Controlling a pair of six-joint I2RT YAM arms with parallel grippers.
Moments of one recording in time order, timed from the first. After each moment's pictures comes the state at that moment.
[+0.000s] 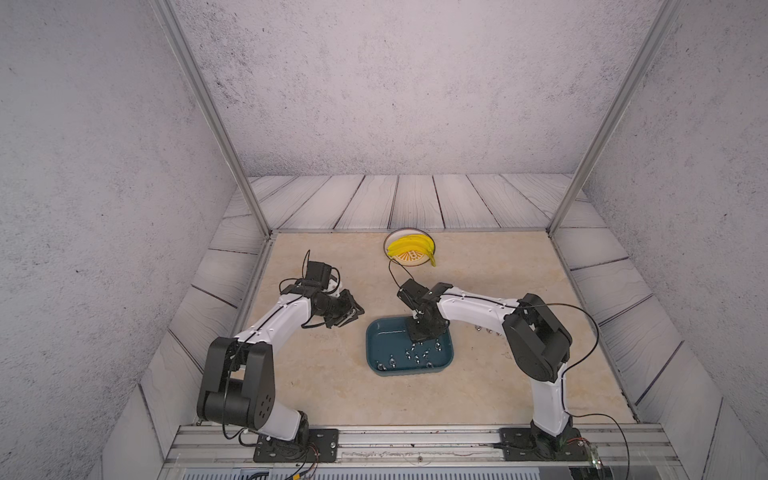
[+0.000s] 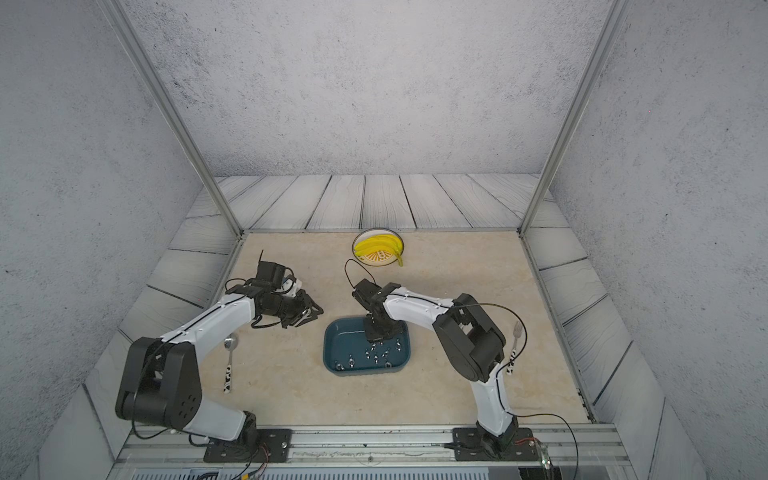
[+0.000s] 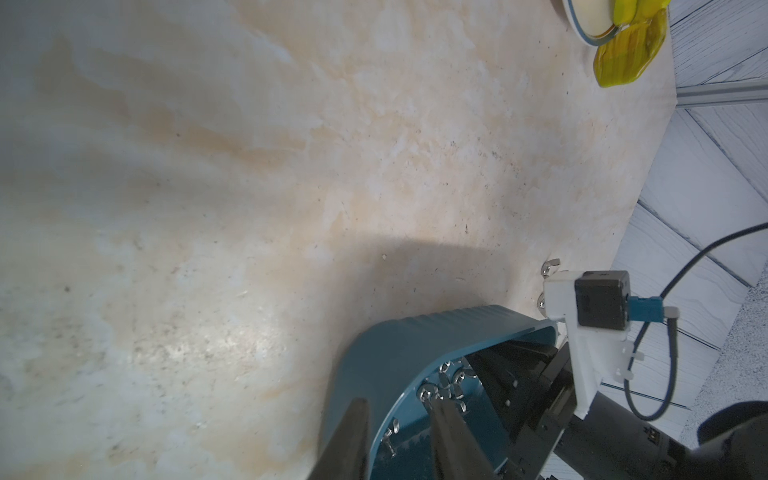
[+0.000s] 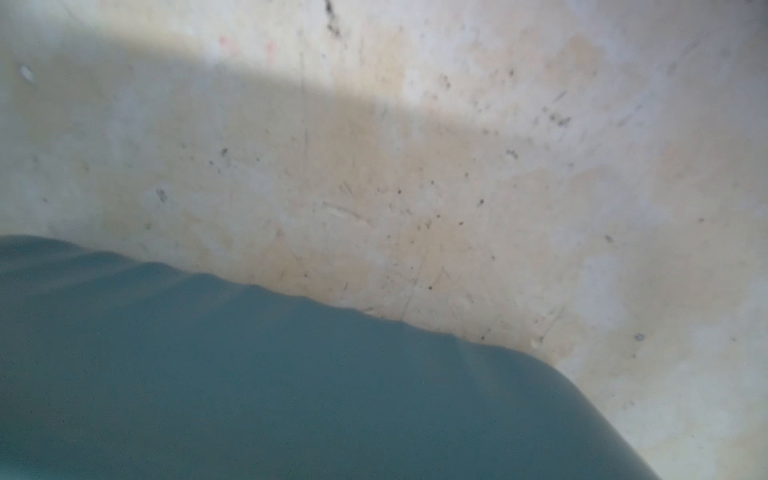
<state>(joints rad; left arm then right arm) -0.19 1.50 0.95 -0.57 0.55 -0.66 0.82 1.99 1.41 -0.83 -0.02 0.51</state>
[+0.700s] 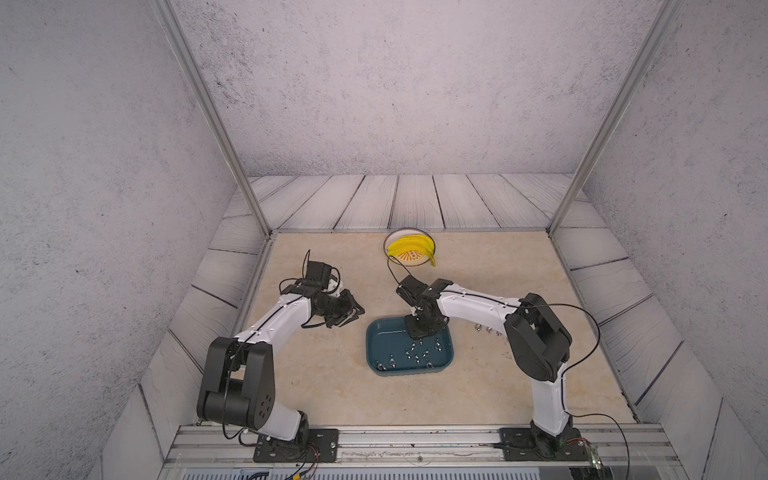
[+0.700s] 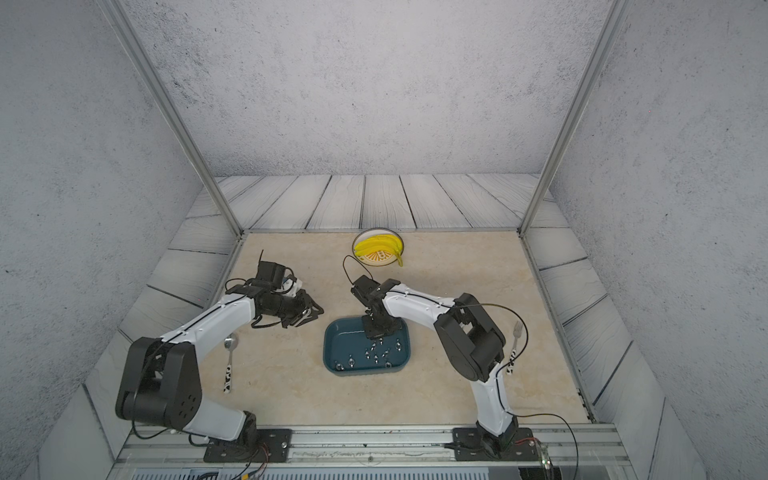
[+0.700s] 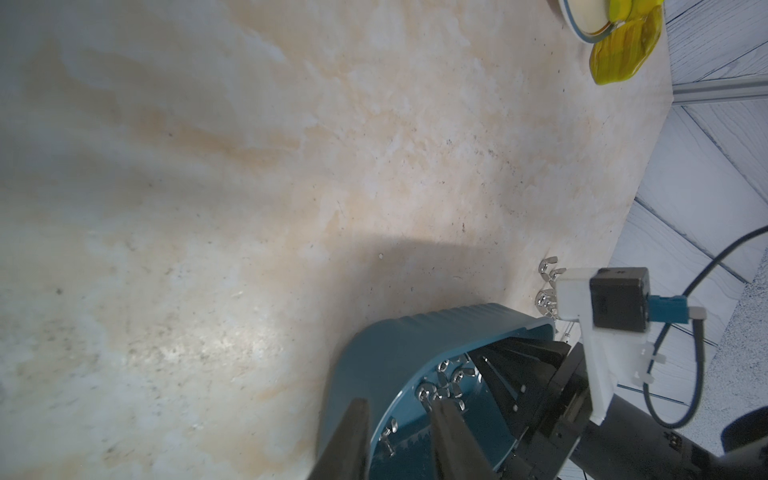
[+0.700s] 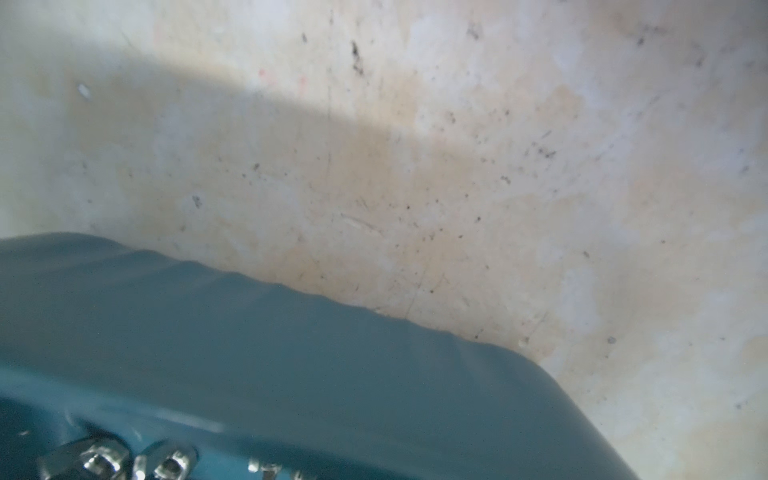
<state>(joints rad) -0.19 1.50 0.95 -0.57 0.56 -0.65 0.82 1.99 1.47 -0.88 -0.02 0.48</state>
